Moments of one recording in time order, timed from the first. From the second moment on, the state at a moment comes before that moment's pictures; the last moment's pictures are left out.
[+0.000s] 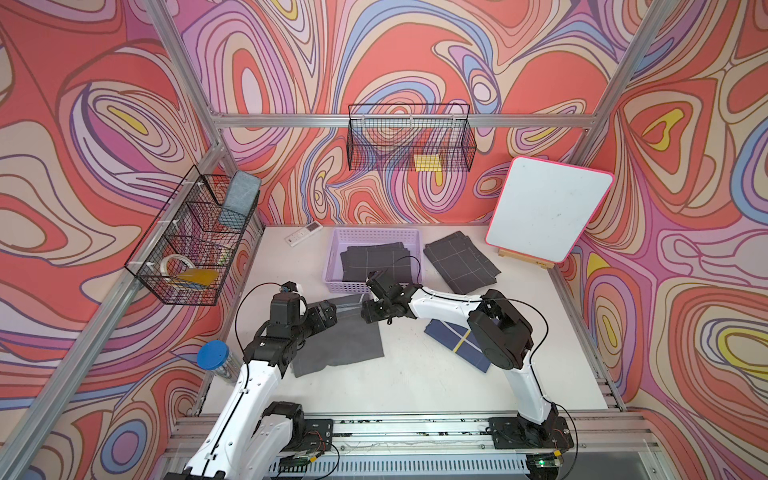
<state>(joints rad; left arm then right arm) -0.09 0.83 0.59 -0.48 0.14 -0.53 0.86 2.19 1.58 -0.38 -0.02 0.50</state>
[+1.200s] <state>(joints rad) -0.09 0.79 0.55 -0.52 0.14 -0.51 0.91 2.04 1.41 -0.45 0.10 0.46</state>
